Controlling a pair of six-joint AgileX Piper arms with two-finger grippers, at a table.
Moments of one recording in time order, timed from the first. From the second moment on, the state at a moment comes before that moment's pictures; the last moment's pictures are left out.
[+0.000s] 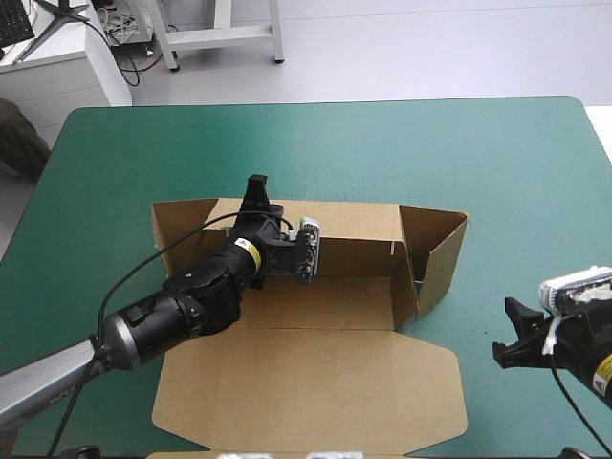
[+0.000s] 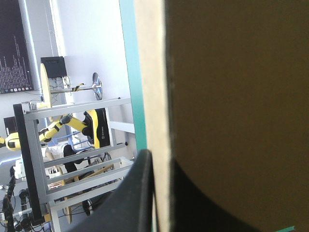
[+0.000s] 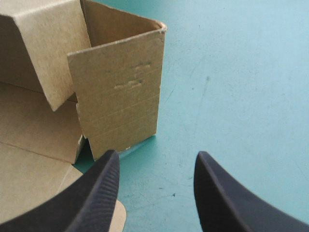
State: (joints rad) left arm -0.91 1.37 -1.03 1.00 0.57 0.20; right arm 0.62 0.52 -0.83 -0.34 0.97 0.35
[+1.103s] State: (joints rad) left arm -0.91 1.37 -1.03 0.99 0.57 0.20; right arm 0.29 1.49 -1.71 0.08 1.10 -0.02
